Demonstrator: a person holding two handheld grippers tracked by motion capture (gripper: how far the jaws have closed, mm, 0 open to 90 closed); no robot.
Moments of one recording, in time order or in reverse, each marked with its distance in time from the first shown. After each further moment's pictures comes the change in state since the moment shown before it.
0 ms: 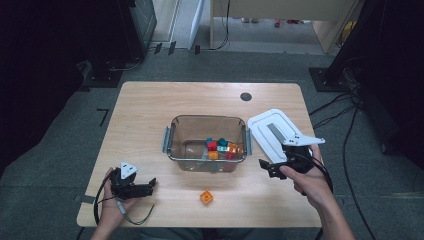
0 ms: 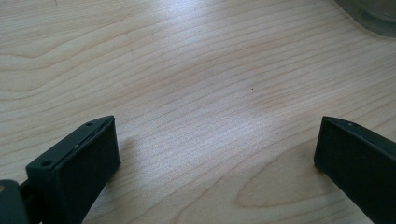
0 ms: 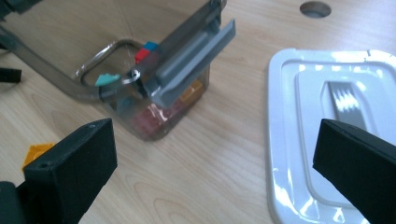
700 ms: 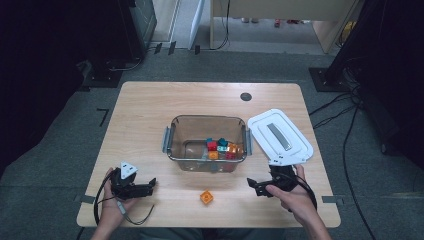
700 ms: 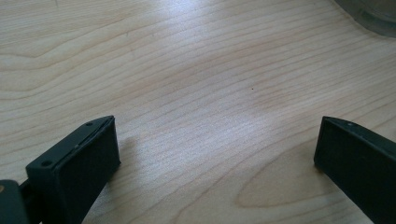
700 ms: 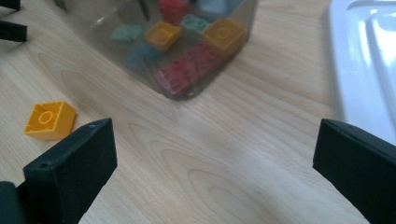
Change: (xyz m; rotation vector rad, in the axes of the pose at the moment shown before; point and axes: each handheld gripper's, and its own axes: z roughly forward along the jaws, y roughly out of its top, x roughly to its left) left arm 0.000 0.000 0.000 0.001 0.001 0.000; right arm 0.027 -0.049 0.035 0.044 0.048 0.009
